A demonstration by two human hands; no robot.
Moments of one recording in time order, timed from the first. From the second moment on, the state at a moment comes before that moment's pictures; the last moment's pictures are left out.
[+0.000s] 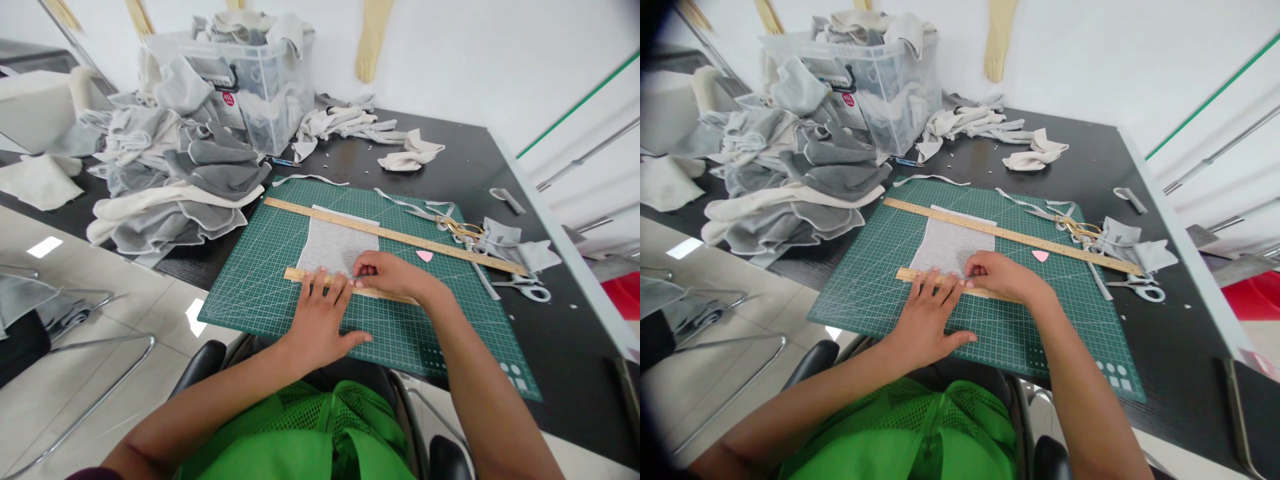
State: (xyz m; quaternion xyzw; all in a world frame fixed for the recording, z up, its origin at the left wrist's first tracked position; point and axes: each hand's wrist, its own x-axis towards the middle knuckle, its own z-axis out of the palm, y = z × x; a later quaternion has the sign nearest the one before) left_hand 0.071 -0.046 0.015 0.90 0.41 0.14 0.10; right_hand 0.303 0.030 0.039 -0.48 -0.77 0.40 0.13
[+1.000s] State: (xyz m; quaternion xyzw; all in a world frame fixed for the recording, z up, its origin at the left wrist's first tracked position) left_hand 0.071 -0.046 0.016 0.90 0.41 0.12 0.09; right_hand 0.420 0.041 0.045 -0.81 -0.57 0.08 0.09
